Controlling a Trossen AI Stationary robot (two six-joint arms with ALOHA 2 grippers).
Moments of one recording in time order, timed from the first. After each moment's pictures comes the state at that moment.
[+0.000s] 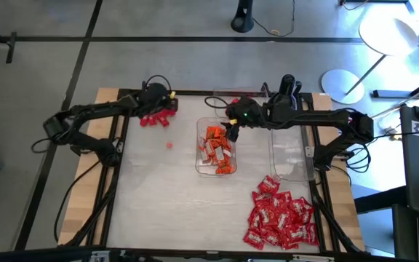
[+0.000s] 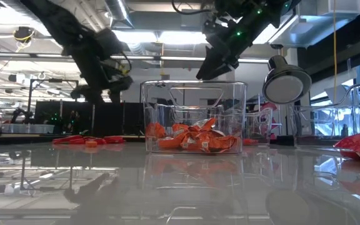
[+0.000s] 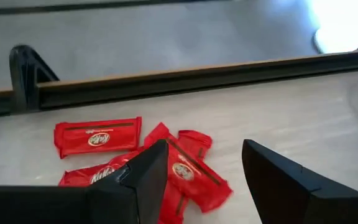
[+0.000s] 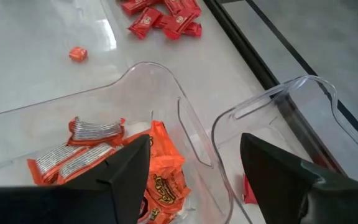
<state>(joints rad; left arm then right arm) 0.69 1.35 0.74 -0.23 -0.41 -0.57 -0.24 1.53 1.13 -0.27 0.18 -0.01</state>
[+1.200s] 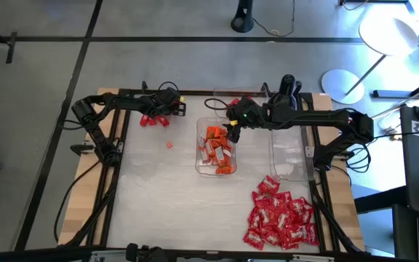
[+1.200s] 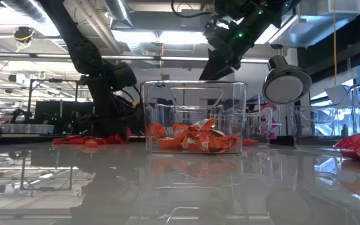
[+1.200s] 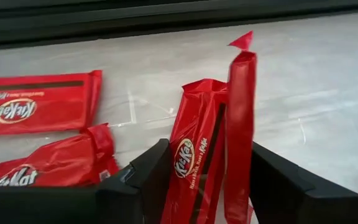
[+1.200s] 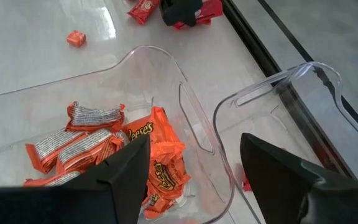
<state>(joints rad) 0.70 1.72 0.79 -0.11 -0.32 -0.63 -0.24 1.53 1.13 -0.32 0.17 -0.01</state>
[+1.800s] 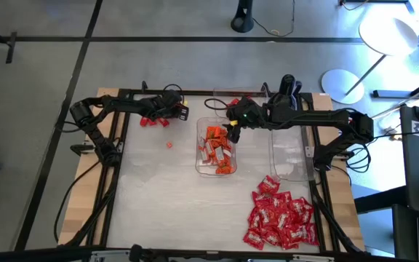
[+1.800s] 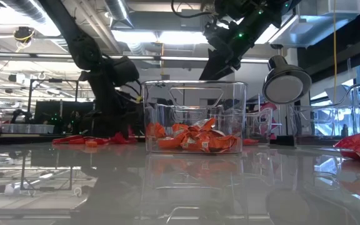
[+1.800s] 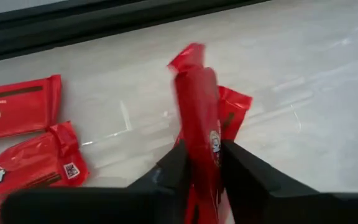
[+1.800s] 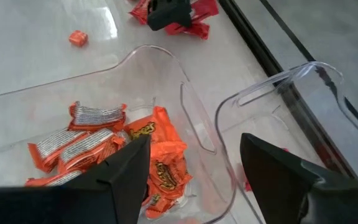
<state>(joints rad) 0.64 1.68 0.78 -0.09 -0.31 -0.55 -0.24 1.53 1.13 -0.32 0.16 -0.01</state>
